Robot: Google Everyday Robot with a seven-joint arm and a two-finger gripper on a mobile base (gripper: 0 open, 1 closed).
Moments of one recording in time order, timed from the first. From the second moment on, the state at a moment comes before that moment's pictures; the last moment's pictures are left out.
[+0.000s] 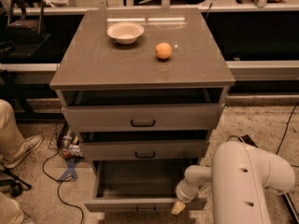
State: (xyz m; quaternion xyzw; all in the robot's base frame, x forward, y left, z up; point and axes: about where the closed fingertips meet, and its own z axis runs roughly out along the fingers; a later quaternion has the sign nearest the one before) arm 0.486 -0.134 0.156 -0.63 0.75 0.17 0.08
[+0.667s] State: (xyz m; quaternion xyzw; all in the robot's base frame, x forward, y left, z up) arm 0.473 -0.136 0.153 -0.63 0.75 0.18 0.08
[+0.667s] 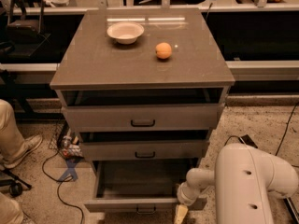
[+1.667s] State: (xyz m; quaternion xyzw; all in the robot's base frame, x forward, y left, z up) arm 0.434 -0.157 0.151 -0.61 0.76 0.18 0.10
